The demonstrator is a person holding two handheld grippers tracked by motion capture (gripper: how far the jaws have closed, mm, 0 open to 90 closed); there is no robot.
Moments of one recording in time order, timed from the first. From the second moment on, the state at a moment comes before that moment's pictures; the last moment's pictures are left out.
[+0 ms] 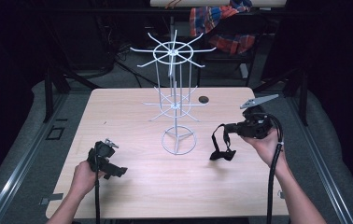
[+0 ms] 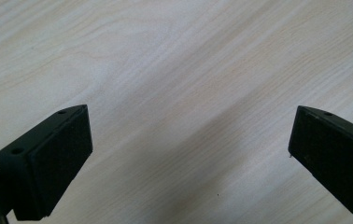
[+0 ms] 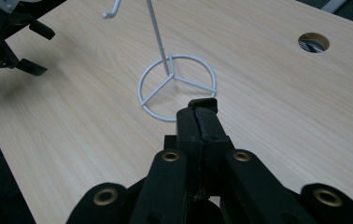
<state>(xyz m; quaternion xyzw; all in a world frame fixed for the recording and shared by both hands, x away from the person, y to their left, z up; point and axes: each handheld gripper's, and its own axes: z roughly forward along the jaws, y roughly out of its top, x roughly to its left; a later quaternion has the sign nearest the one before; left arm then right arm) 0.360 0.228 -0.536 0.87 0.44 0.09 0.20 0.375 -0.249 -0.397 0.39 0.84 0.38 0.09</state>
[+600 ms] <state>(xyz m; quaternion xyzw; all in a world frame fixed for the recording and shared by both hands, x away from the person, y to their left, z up) 0.360 0.228 -0.536 0.87 0.44 0.08 0.19 0.390 -0.245 -0.387 0.39 0.83 0.38 0.10</state>
